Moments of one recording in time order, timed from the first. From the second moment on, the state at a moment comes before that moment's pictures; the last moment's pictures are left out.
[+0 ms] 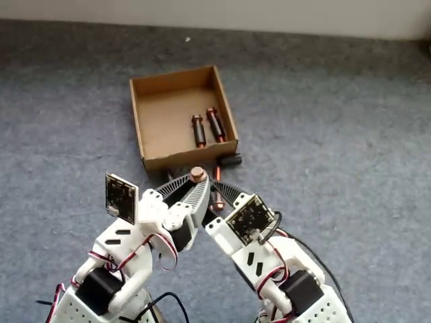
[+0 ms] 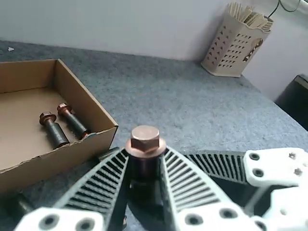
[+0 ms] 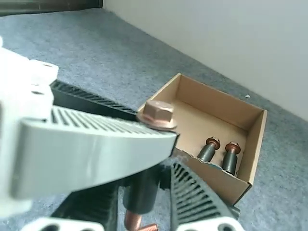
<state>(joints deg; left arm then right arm) 33.4 -104.1 84.3 43.3 27.0 -41.1 -100.7 85.7 33.5 13.1</state>
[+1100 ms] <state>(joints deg) -1.3 -103.9 80.5 60.7 23.6 -31.0 -99.9 87.1 42.3 10.3</state>
